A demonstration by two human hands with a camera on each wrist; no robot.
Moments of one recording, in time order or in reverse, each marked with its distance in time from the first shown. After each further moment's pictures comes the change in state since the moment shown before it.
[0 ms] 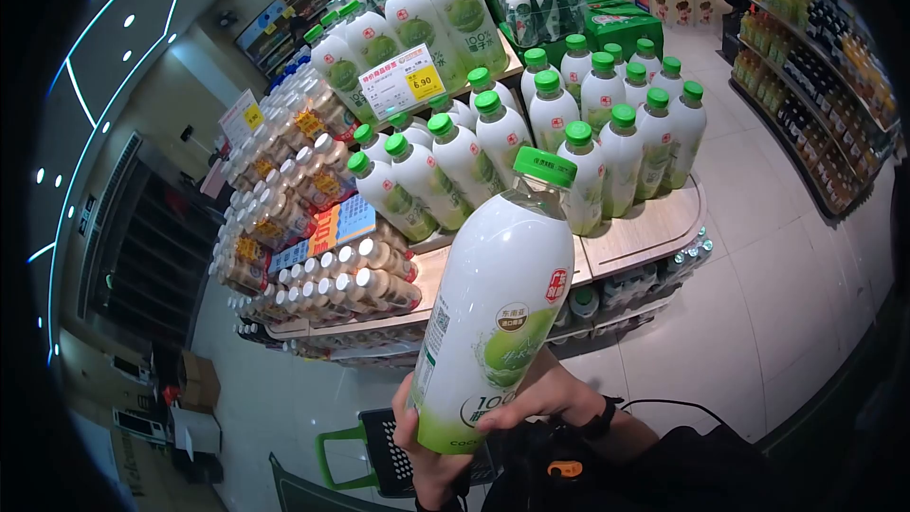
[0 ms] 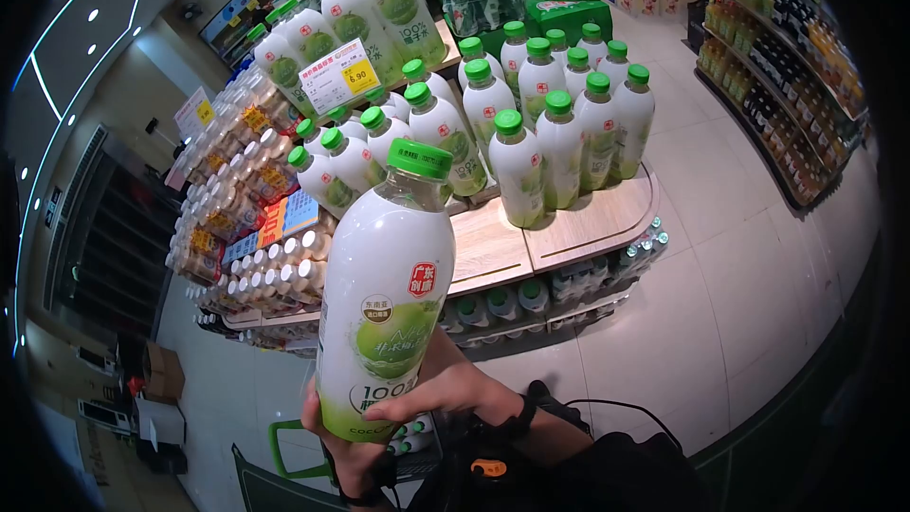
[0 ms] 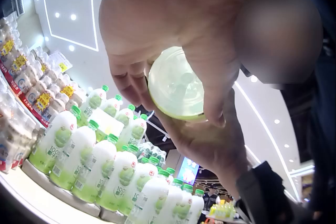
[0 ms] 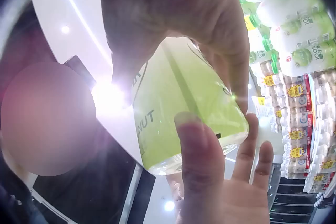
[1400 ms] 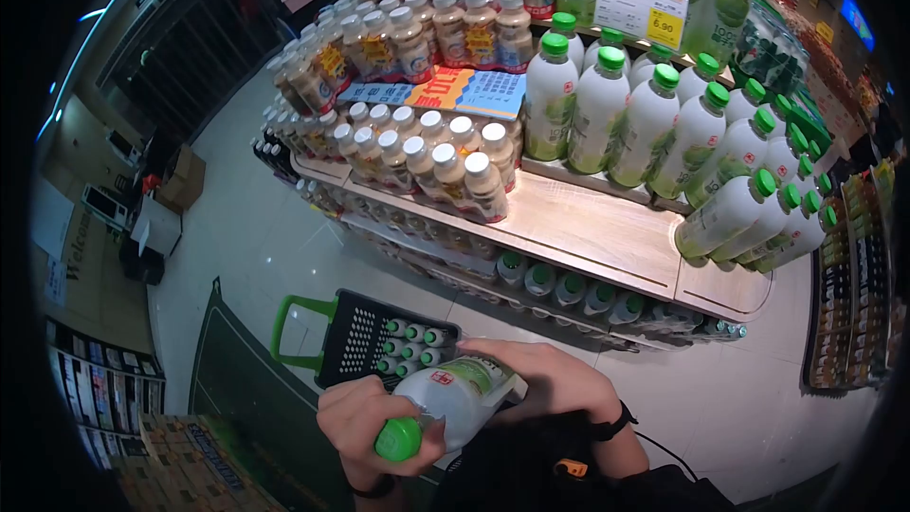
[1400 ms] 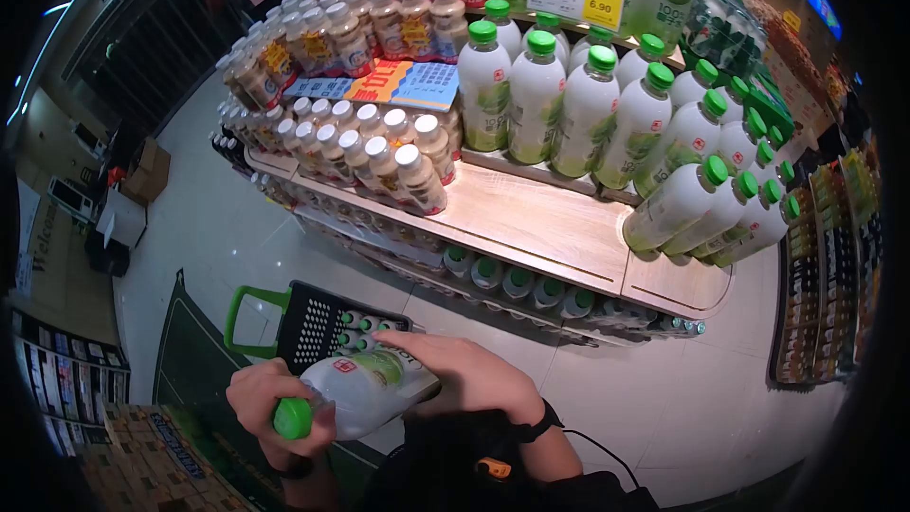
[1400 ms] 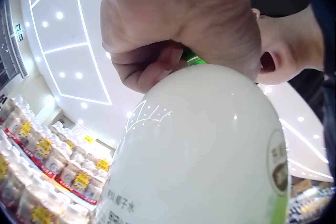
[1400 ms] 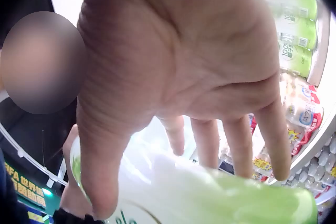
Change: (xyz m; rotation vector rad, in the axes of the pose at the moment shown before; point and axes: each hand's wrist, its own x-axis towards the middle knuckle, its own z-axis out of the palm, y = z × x) left_hand -0.010 0.009 -0.130 0.488 0.161 -0.234; right_hand 0.053 0.099 0.014 -0.908 -0.686 0.288
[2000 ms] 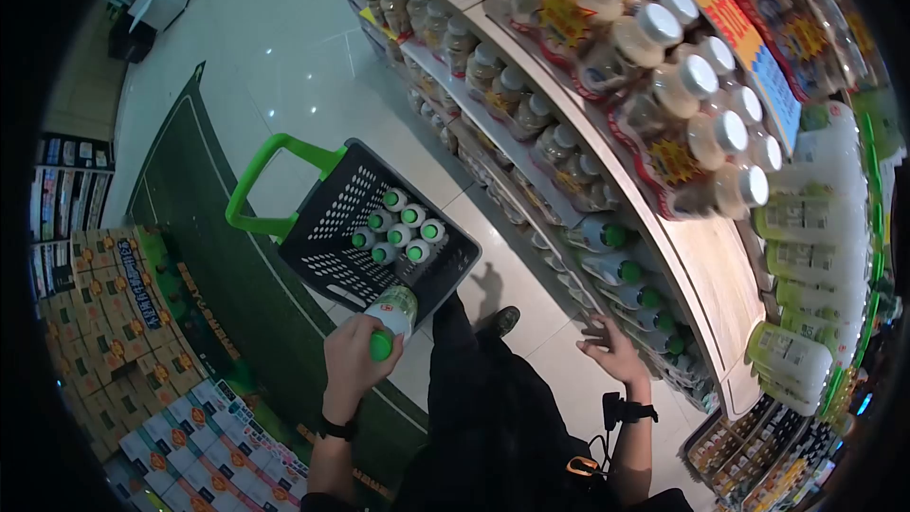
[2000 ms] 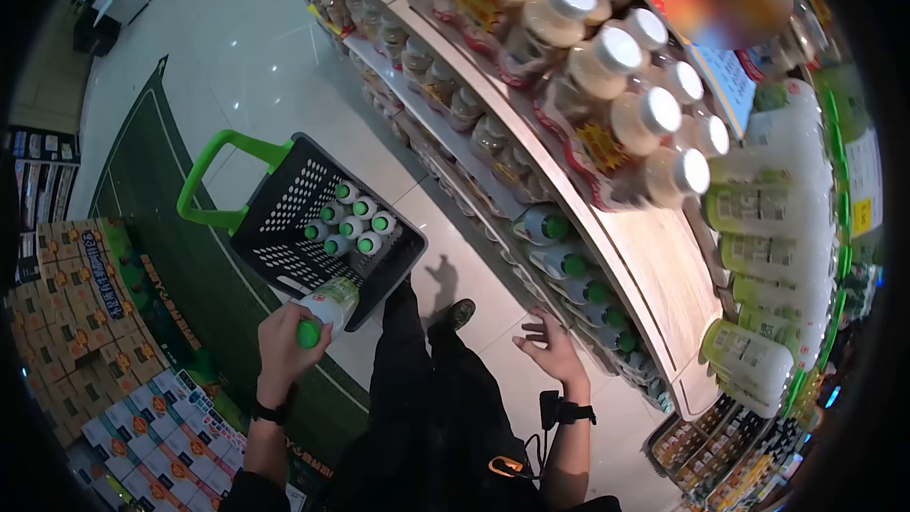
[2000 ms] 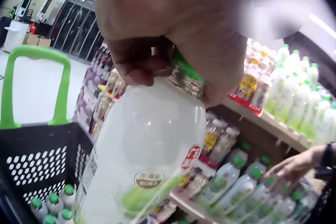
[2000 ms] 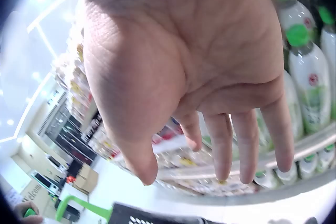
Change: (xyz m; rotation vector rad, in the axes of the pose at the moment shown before) left_hand -0.237 -0.245 0.034 0.221 -0.255 -0.803; right_hand -0.003 0.263 0.047 -0.023 -0.019 0.981
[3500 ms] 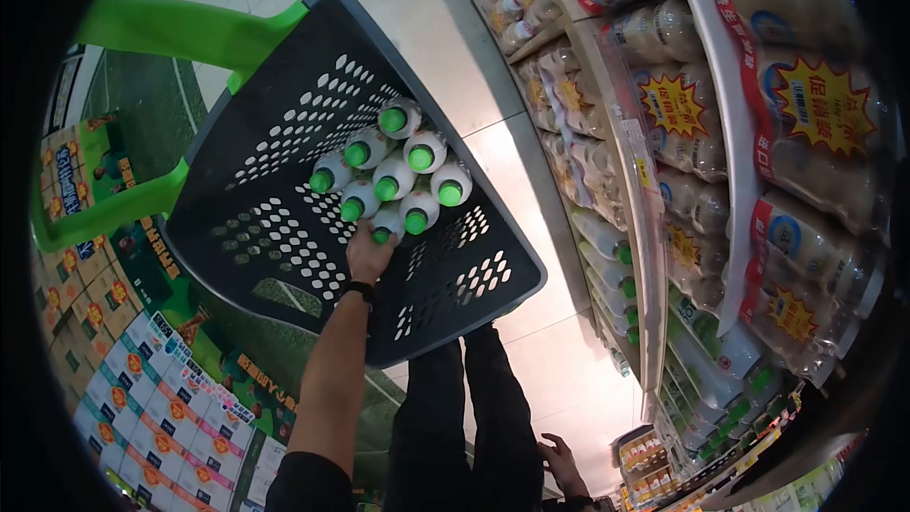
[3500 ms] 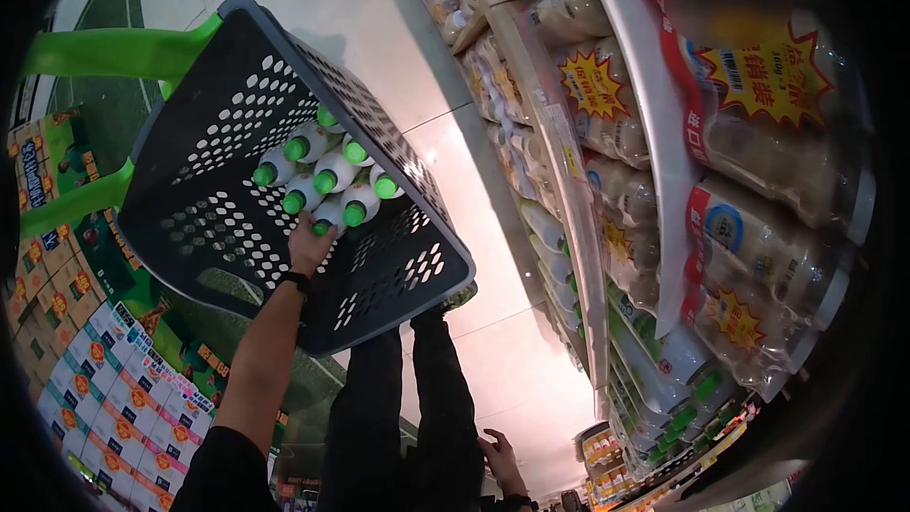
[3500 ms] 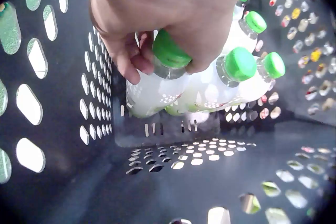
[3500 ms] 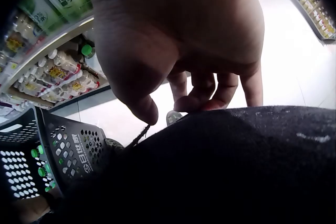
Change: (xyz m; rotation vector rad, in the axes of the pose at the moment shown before) left_hand -0.013 -0.377 0.425 -0.045 -0.277 -0.999; right_hand 0.024 0.218 0.177 0.196 -0.136 1.050
